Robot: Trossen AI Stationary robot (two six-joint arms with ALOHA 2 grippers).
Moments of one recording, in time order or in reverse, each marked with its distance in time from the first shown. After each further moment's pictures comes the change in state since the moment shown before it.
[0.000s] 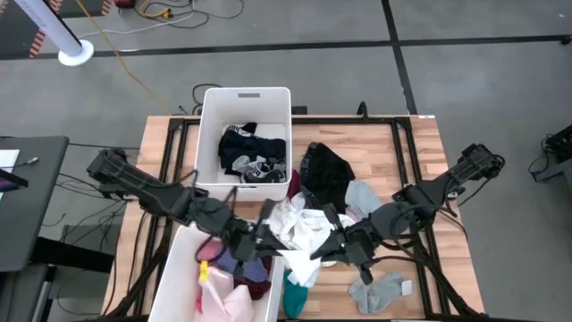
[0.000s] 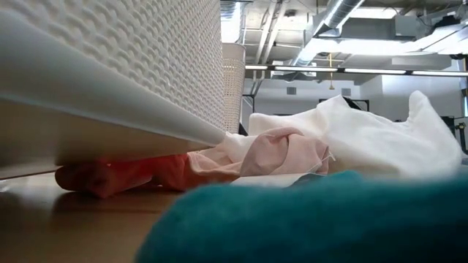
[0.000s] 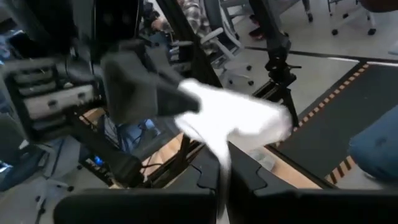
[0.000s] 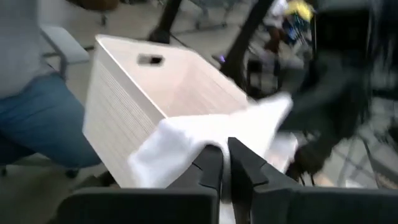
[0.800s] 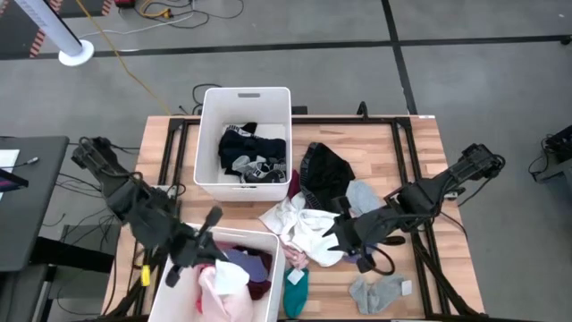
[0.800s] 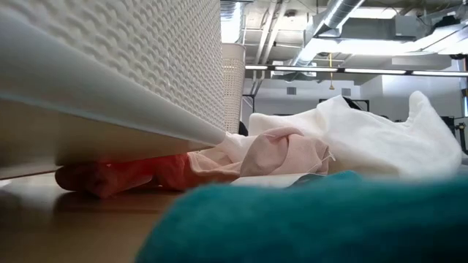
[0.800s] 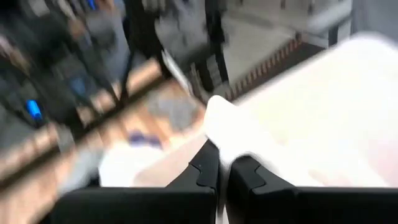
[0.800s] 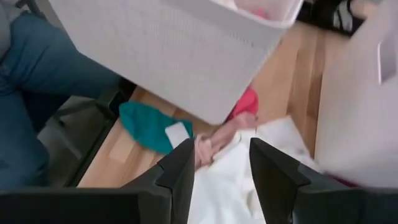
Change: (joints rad) left arm -0.238 -0.225 0.001 -0.515 -0.119 -0.293; right arm -0.022 -0.001 0.000 -0.471 0.057 0.461
